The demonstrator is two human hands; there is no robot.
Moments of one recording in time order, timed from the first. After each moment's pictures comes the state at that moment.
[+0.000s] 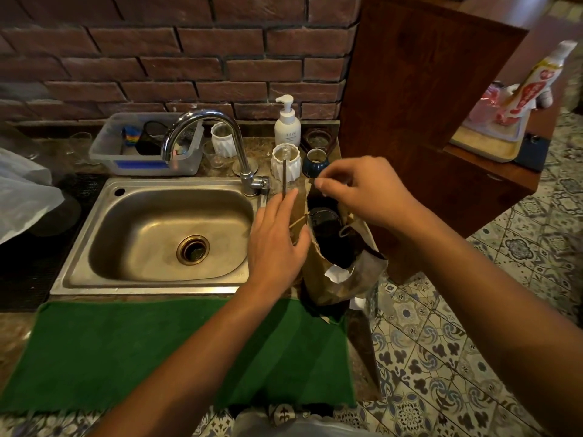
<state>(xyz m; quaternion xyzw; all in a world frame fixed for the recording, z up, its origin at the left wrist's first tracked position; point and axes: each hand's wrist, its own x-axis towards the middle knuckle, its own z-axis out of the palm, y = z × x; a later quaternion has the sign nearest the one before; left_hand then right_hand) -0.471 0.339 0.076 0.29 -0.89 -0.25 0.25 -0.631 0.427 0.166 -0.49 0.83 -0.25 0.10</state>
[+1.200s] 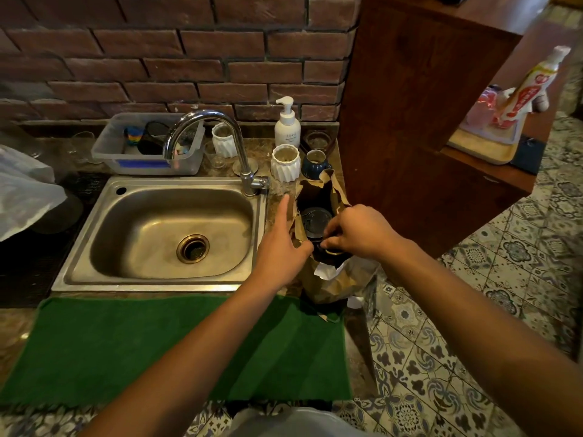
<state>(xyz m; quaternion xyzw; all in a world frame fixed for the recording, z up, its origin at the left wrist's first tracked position) -0.472 0.338 0.065 0.33 -0.82 -0.46 0.10 -0.633 0.443 0.088 -0.52 0.84 -0.03 0.16</state>
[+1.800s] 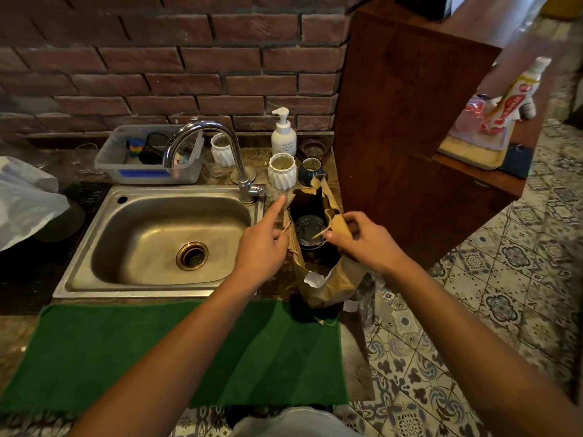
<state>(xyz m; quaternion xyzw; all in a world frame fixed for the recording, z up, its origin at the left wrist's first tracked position) -0.463 0.327 0.086 0.33 -0.85 -0.40 0.13 -0.620 0.489 0.085 -0.29 0.86 -0.32 0.28</state>
